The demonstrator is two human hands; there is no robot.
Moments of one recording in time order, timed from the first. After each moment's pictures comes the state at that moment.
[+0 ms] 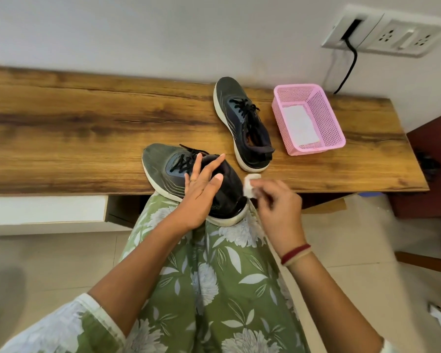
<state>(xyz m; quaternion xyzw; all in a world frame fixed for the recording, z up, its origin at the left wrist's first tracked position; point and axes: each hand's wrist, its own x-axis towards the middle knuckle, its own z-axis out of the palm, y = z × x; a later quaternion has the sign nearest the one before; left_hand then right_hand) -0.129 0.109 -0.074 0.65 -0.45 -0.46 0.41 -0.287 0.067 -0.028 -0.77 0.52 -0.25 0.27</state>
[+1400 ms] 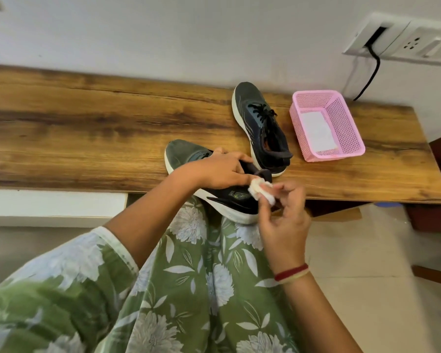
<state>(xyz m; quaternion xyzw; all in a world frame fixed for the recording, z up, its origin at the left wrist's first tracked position) -0.087 0.053 -0.024 0.62 -0.63 -0.45 0.09 -0.263 0.101 -0.027 -0.73 0.48 -0.41 0.28</state>
